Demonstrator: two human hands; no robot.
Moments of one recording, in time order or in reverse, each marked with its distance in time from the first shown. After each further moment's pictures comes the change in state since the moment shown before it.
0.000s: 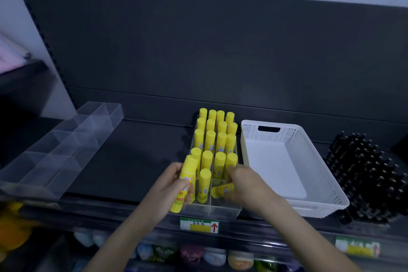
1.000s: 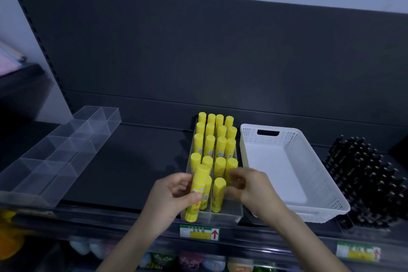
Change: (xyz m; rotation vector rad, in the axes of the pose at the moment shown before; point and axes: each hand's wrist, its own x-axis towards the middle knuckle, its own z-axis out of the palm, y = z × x) left_hand 0.008 -0.007 0.004 0.081 0.125 0.100; right_hand -0.009 0.010 0.002 0.409 0.276 -0.089
